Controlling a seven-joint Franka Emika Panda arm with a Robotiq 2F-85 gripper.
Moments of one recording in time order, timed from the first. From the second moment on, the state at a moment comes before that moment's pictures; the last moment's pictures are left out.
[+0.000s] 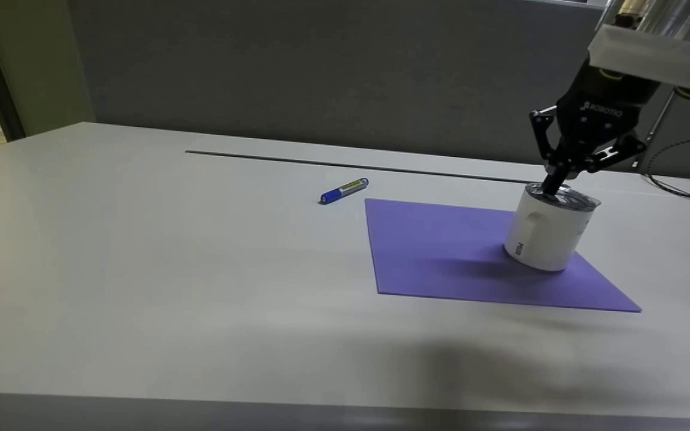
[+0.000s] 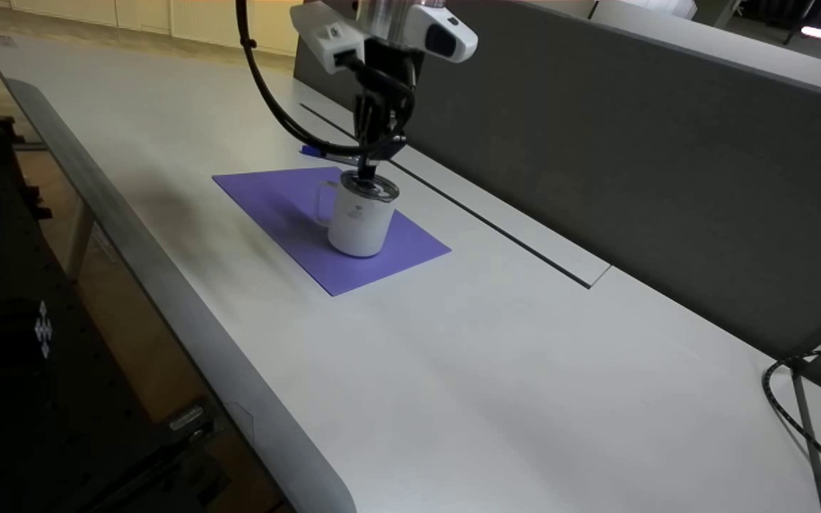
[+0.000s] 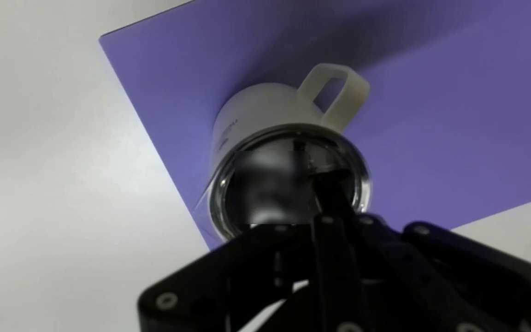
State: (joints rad) arm -0.13 0.21 -0.01 -2.50 0.32 2.84 -0.07
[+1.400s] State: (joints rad) arm -0.15 0.22 -0.04 -2.50 0.25 2.81 -0.11
